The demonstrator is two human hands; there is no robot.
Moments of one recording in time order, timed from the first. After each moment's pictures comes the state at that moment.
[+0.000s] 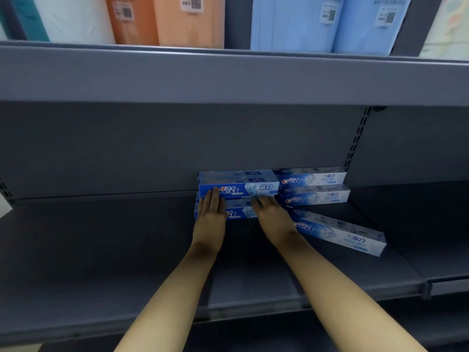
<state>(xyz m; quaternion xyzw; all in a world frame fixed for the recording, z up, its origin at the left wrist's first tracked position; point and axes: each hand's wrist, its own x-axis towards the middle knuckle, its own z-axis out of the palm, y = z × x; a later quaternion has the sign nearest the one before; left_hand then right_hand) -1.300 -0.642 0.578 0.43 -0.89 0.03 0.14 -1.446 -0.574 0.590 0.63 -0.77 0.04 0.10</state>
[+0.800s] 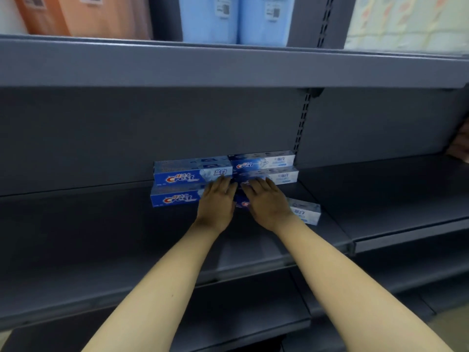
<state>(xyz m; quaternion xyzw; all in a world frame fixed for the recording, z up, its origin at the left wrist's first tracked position) -1.378 -0.573 0.599 0.29 -0.93 0.04 0.20 -1.500 -0.488 0.611 0.63 -0.76 0.01 0.14</state>
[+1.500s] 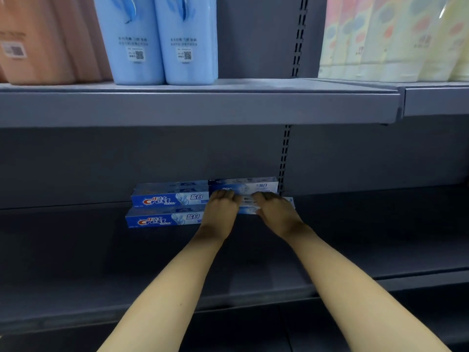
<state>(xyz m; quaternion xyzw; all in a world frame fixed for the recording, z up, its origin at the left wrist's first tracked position) -1.473 -0.543 0.636 0.32 -0.91 0.18 0.21 -1.613 -0.468 0.634 0.67 -0.73 0.10 0.13</state>
